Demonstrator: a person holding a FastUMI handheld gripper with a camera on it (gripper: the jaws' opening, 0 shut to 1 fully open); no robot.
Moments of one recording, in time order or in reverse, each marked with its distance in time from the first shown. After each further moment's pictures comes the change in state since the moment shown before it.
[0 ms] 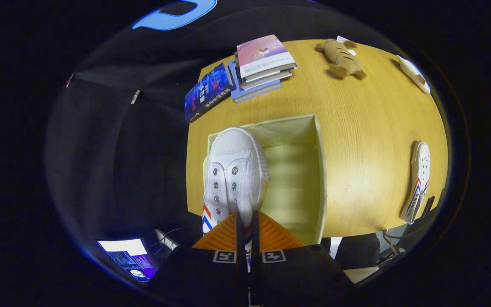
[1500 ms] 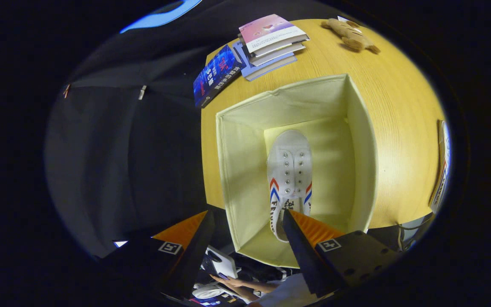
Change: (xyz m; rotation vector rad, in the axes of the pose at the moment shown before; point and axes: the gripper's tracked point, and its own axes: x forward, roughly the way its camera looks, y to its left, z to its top) arm 0.015 0.030 -0.027 0.085 0.090 0.197
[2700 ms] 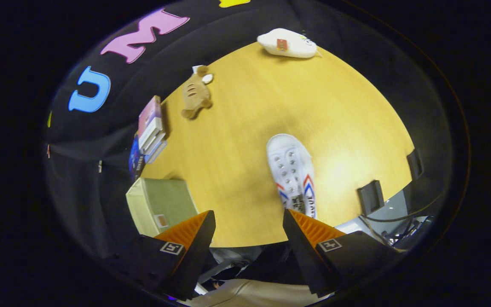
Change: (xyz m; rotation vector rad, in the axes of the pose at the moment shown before) arm -0.233 -0.361 0.050 0.243 -0.363 -0.331
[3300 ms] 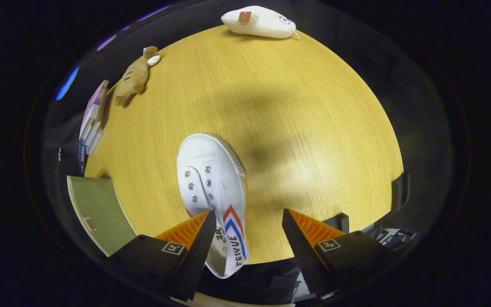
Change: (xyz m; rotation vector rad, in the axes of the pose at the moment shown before) arm 0.093 -0.107 0.019 -0.127 0.093 -0.219
